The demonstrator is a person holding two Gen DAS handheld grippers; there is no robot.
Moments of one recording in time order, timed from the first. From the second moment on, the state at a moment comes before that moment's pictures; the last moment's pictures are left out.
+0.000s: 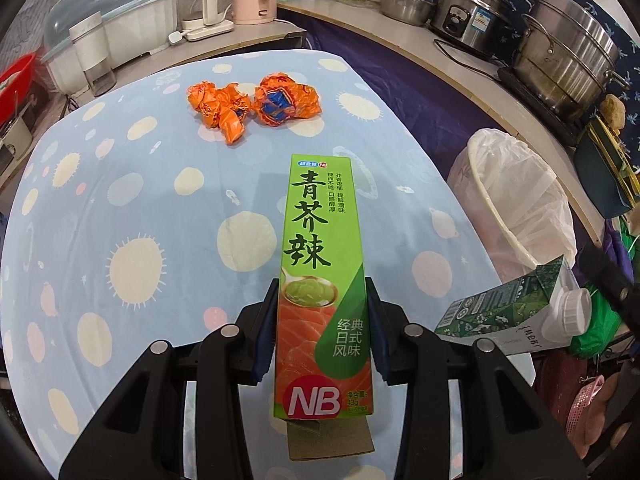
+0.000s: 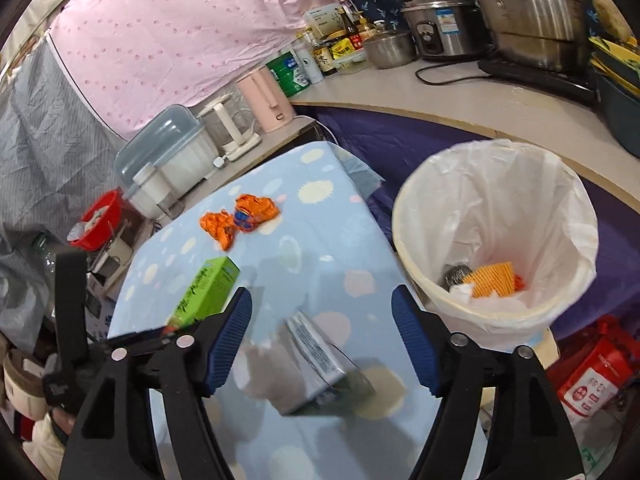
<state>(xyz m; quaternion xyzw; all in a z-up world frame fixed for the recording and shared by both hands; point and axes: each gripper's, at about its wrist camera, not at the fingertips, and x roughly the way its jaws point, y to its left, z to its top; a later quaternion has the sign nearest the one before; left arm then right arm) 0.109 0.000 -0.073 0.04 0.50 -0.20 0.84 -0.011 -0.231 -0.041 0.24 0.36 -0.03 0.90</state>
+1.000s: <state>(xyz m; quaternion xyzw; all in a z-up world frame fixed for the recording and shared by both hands) 0.080 0.006 -0.083 0.06 0.51 -0.20 0.84 -0.058 -0.170 -0.087 0.27 0.43 0.01 0.86</state>
